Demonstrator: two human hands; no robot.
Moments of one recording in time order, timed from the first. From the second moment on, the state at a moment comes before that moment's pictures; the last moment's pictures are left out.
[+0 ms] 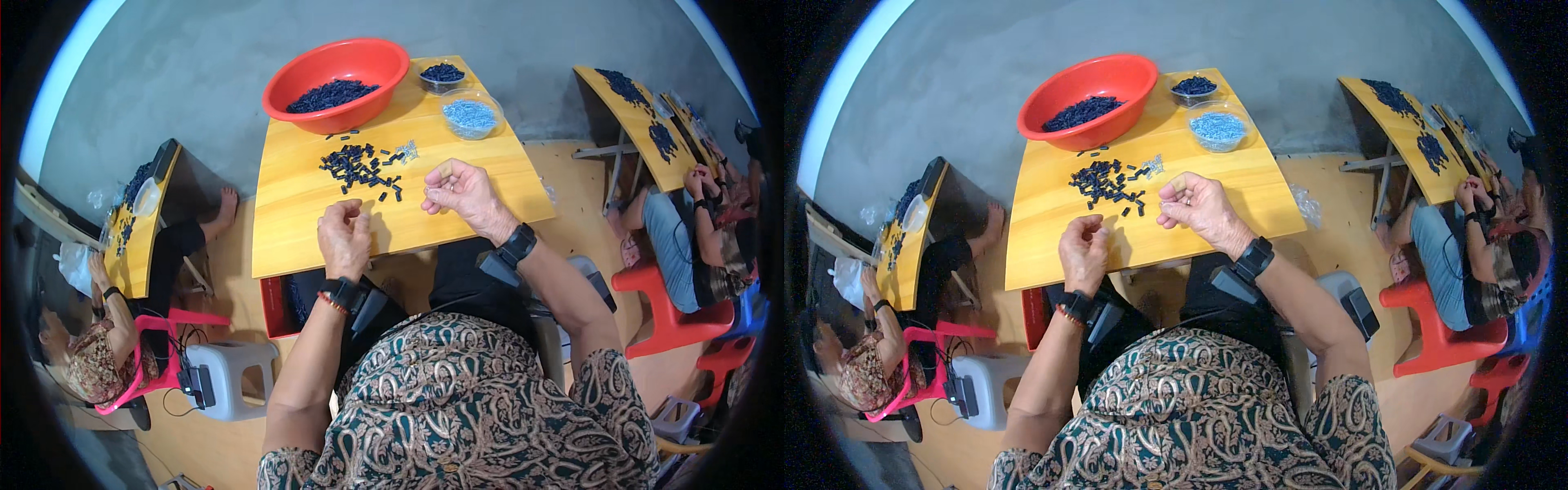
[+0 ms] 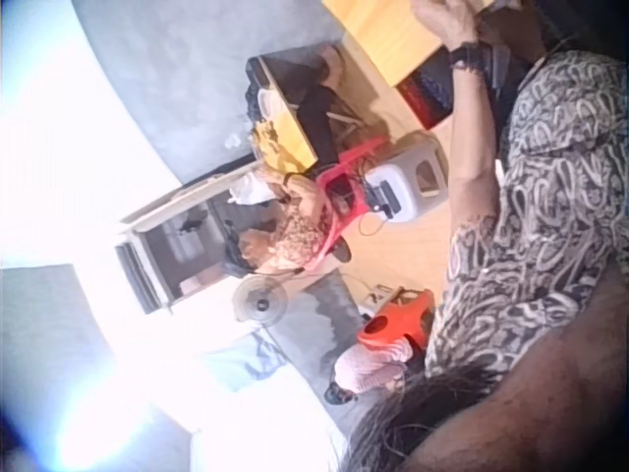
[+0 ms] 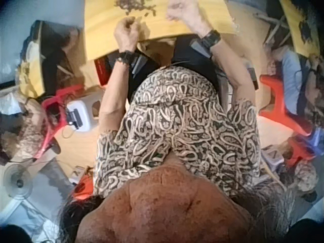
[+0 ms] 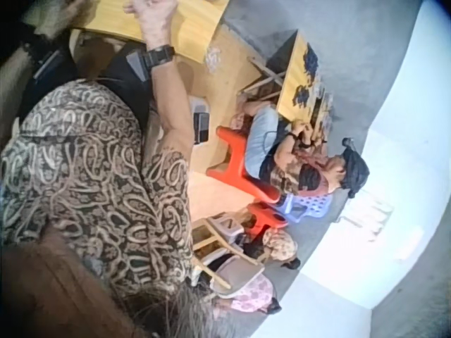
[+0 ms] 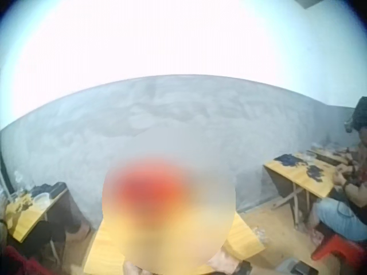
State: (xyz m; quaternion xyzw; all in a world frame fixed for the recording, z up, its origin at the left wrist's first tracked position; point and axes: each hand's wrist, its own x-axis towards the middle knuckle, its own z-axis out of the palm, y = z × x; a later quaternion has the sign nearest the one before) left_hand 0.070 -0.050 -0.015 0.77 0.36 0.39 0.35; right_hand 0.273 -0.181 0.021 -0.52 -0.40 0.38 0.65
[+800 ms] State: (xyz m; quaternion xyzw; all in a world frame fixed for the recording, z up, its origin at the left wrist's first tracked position) left_hand 0.106 -0.036 -0.027 0.71 0.40 0.41 0.41; right_hand 0.259 -0.210 0.022 -0.38 -0.34 0.47 0.72
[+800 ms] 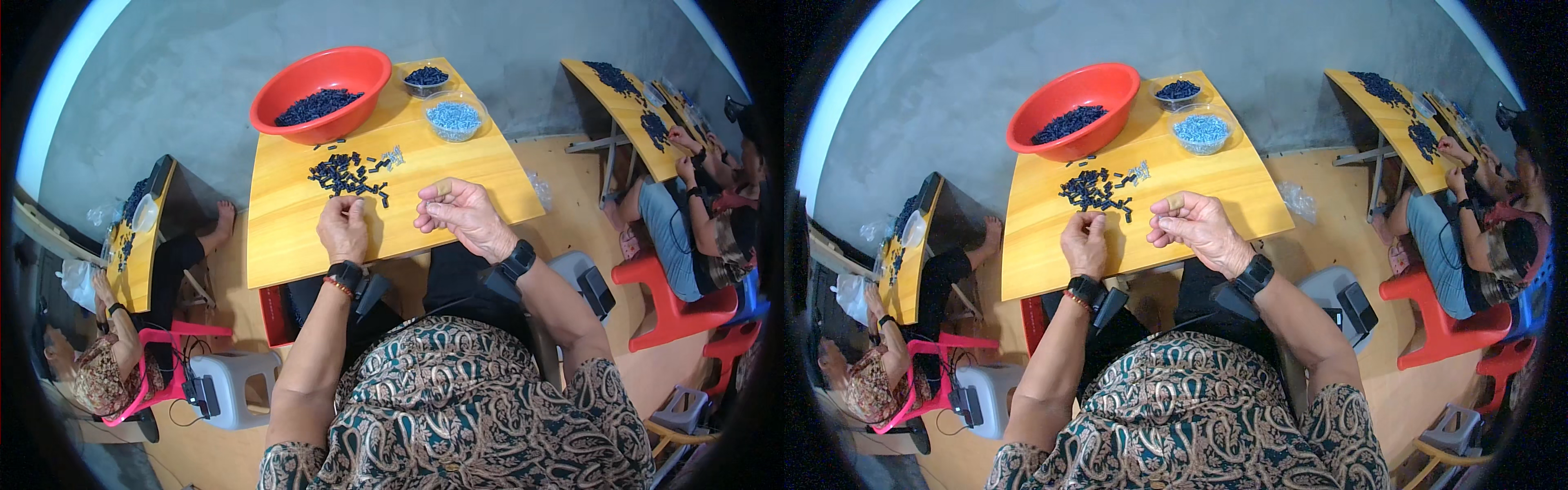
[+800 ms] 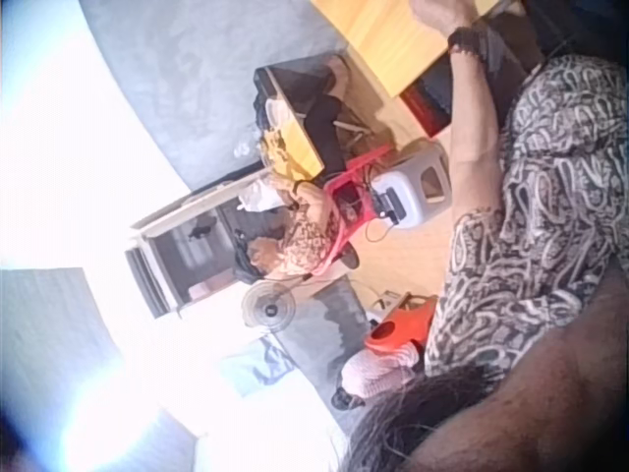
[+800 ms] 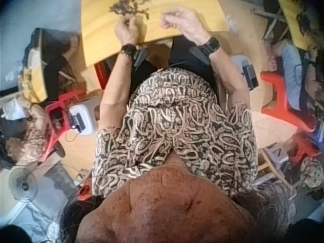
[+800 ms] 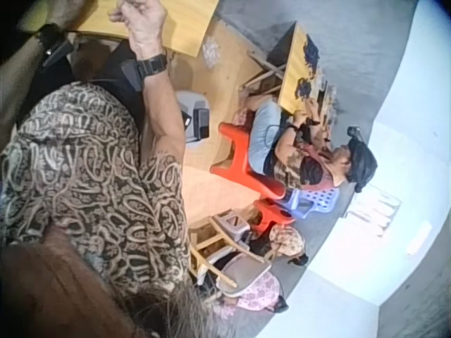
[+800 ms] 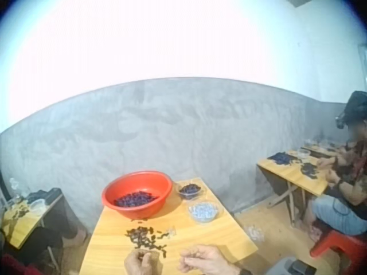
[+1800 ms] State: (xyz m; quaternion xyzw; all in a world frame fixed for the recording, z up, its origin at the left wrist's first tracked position) left_hand 0.027 -0.097 0.032 0.44 0.15 0.36 0.81; right_hand 0.184 -0.174 0.085 -0.51 -0.51 0.39 0.57
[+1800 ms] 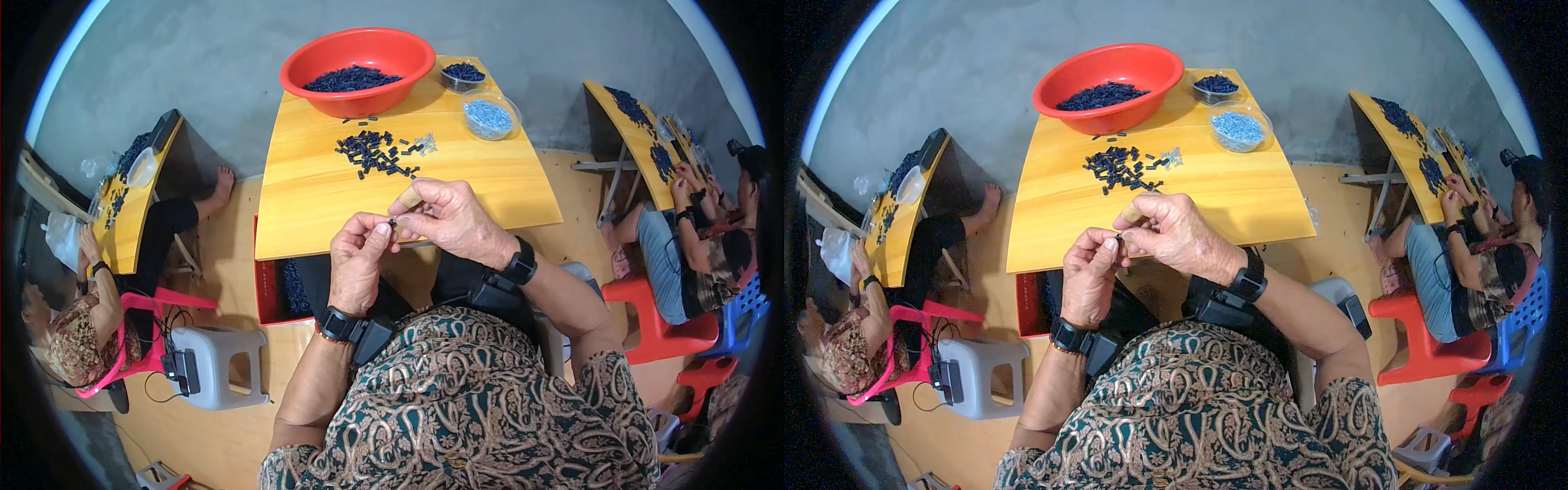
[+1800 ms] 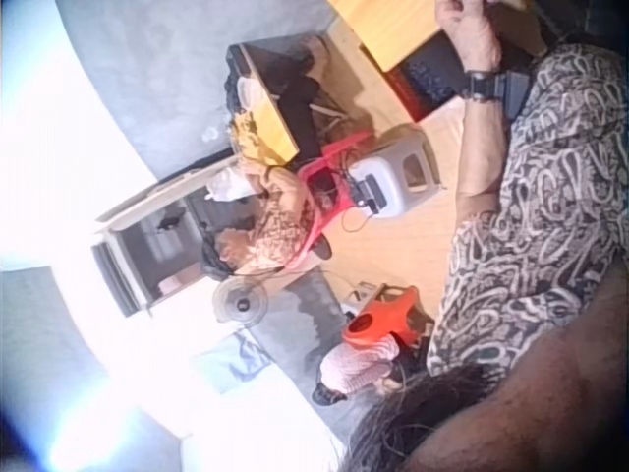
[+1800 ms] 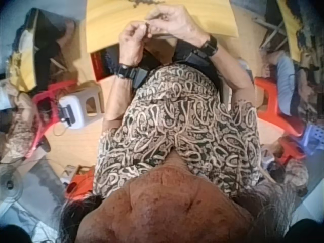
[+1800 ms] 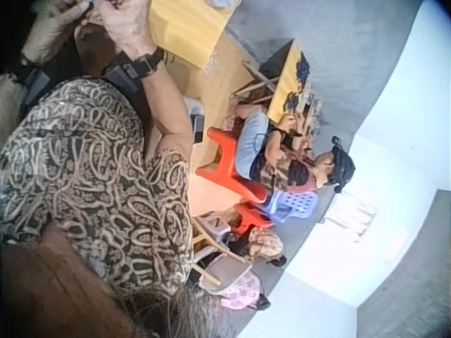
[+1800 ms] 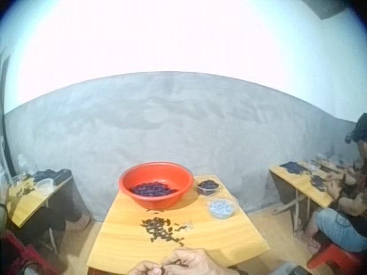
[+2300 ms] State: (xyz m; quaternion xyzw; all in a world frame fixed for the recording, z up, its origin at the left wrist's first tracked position) left_hand 0.028 -0.100 0.033 0.56 0.21 0.37 0.71; right_hand 0.191 -0.173 0.099 -0.59 -0.65 0.21 0.44
